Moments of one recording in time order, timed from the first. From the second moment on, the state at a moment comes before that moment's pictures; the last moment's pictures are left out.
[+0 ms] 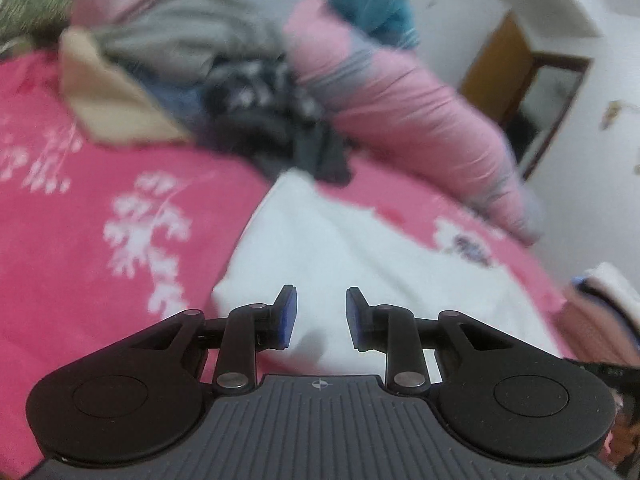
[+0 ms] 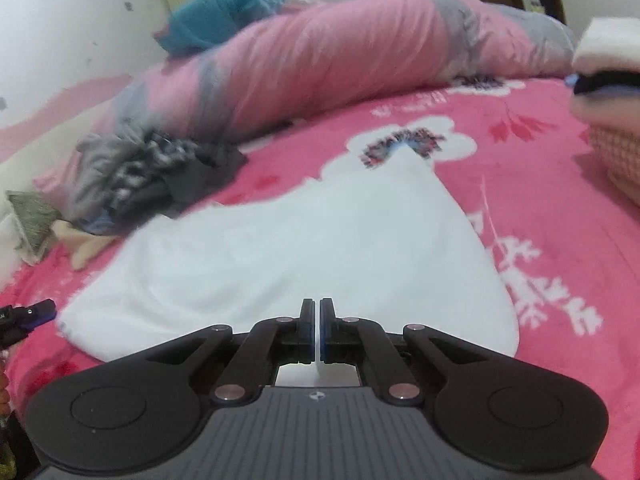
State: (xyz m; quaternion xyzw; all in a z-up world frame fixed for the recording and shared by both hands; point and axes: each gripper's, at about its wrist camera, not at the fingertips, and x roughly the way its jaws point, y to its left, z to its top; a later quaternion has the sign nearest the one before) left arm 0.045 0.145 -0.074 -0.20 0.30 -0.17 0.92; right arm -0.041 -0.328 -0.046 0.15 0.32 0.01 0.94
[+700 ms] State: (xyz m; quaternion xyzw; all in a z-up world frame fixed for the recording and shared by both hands) left arm 0.086 0.234 -0.135 -0.47 0.30 -0.25 0.79; right arm -0.079 -0.423 -0.087 0.46 0.29 -0.05 0.84
